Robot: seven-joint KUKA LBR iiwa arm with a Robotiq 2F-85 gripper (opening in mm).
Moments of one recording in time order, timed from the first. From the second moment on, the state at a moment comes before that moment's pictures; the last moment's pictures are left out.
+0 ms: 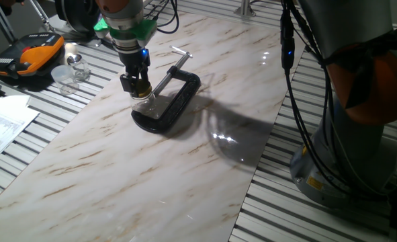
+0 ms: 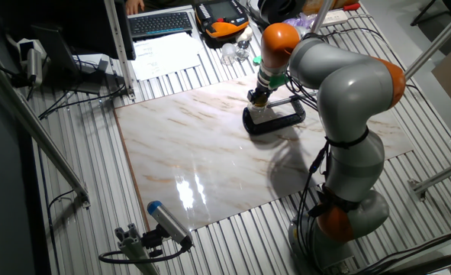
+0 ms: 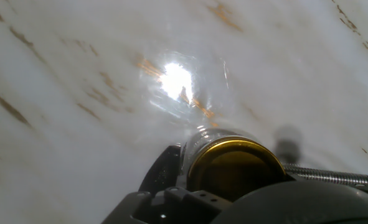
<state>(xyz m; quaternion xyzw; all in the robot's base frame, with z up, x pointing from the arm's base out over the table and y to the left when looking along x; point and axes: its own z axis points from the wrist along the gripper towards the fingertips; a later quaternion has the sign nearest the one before) 0.597 0.011 0.105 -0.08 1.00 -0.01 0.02</state>
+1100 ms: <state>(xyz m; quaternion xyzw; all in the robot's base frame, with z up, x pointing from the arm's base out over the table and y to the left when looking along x) 0.599 0.008 0.098 -0.08 1.00 -0.01 0.03</state>
